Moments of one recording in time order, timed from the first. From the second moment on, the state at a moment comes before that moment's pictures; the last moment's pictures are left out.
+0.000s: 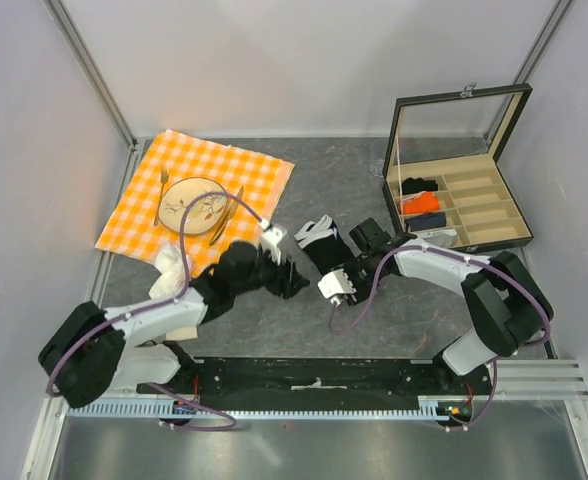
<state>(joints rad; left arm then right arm) -0.69 1.26 0.57 0.24 0.23 -0.32 0.59 1.55 0.83 -0.56 -0.45 -1.47</state>
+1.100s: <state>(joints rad) -1.37 1.49 0.33 0.84 -0.11 0.19 0.60 1.90 1.10 -1.07 -0.78 -1.03</state>
